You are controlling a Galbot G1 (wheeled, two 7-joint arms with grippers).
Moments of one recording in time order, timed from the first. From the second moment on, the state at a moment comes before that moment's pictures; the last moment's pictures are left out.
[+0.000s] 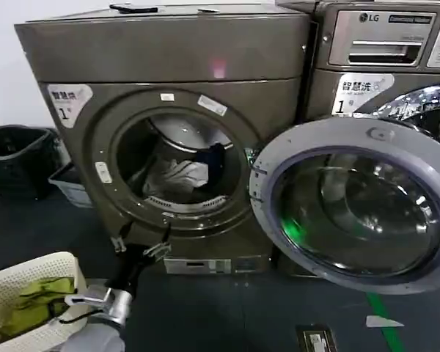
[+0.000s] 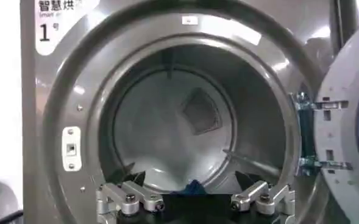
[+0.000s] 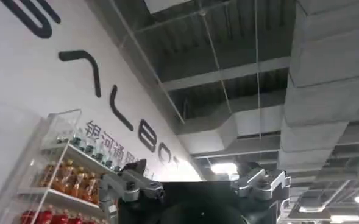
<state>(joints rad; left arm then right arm) 1.34 -1.32 -0.51 -2.15 -0.14 0.21 0.01 -1.91 0.61 2.73 1.52 0.66 -0.30 -0.16</state>
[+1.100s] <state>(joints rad) 1.33 -1.32 -0.50 -2.15 -0.14 0.21 0.01 -1.92 0.62 2.74 1.53 0.66 -0.30 -0.17</state>
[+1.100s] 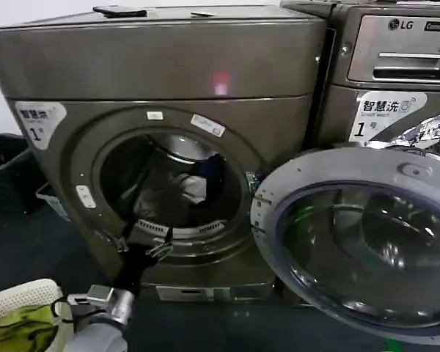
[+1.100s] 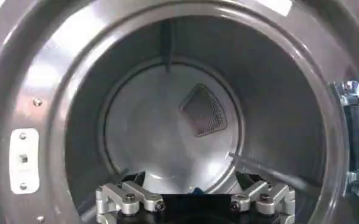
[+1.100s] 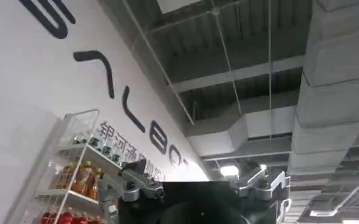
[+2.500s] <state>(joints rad) 1.32 -1.33 -0.50 -2.14 -0.14 0.20 0.01 -1.94 0.63 2.75 1.54 0.66 -0.31 -0.17</state>
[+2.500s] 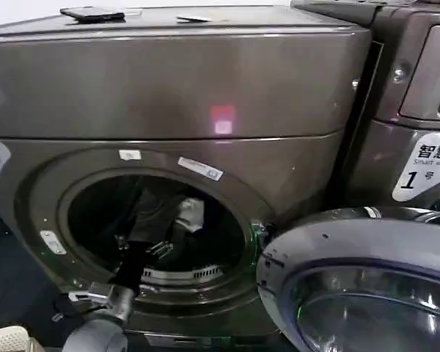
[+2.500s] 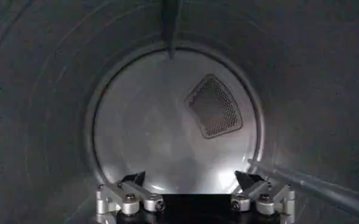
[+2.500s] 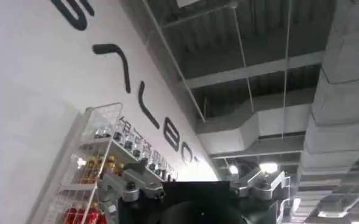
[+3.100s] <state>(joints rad) 1.19 -1.33 -0.45 -2.02 -0.16 0.18 0.01 -1.97 0.63 2.76 1.56 0.62 -0.30 -0.16</state>
